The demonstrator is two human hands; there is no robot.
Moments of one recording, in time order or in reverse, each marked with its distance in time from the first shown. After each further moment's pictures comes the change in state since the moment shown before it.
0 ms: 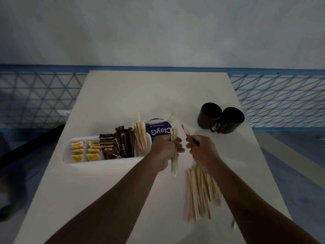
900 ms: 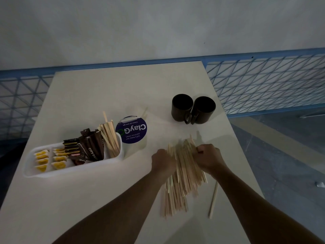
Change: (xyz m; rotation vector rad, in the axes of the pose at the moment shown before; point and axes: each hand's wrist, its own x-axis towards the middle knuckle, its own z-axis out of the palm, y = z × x) left_hand 0.014 -0.060 0.084 0.608 0.114 -0.056; right_hand -0.005 0.097 -0.064 -0.177 -0.040 0.106
